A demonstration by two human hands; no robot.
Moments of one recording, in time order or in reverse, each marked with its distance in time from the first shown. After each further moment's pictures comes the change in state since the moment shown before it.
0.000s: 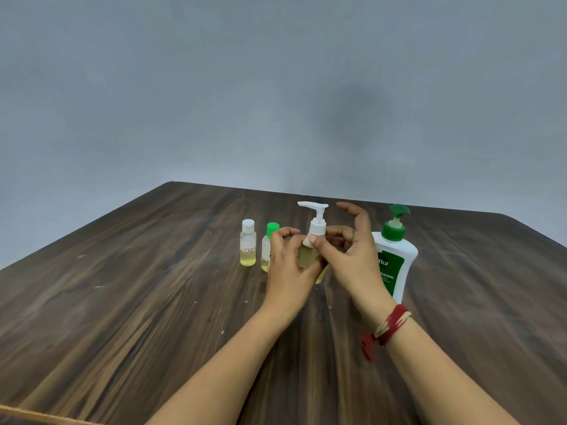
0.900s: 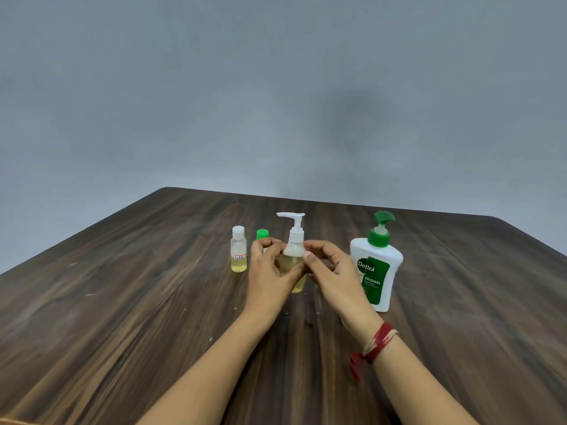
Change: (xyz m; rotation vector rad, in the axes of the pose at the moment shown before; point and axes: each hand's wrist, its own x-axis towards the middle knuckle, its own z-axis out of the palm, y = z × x) left_hand 0.005 -0.007 -0.008 0.044 0.053 -0.080; right_hand -0.009 0.020 -0.006 -0.051 -0.128 0.129
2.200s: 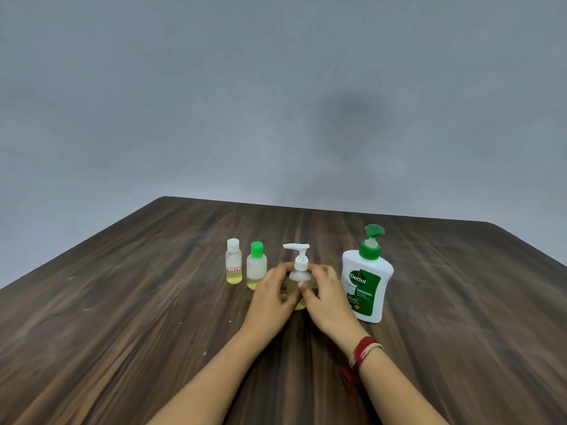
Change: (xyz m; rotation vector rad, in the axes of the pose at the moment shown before) left_hand -0.007 -0.023 0.013 0.034 -0.219 0.077; right_hand 0.004 0.024 -0.004 -0.470 -0.100 0.007
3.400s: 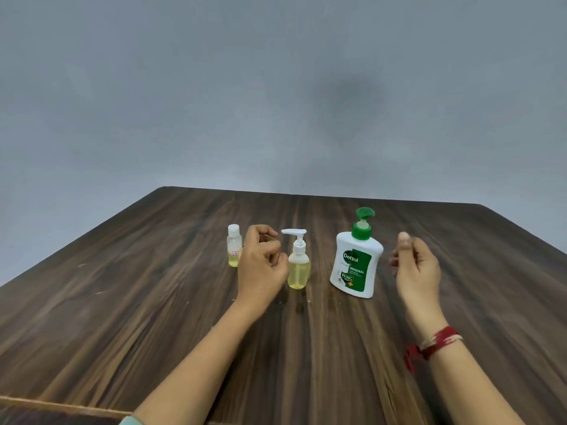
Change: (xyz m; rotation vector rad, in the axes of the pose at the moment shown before) left_hand 0.001 0.041 -0.027 0.123 0.296 0.156; right_hand -0.039 0.021 -0.099 0.329 0.632 0.134
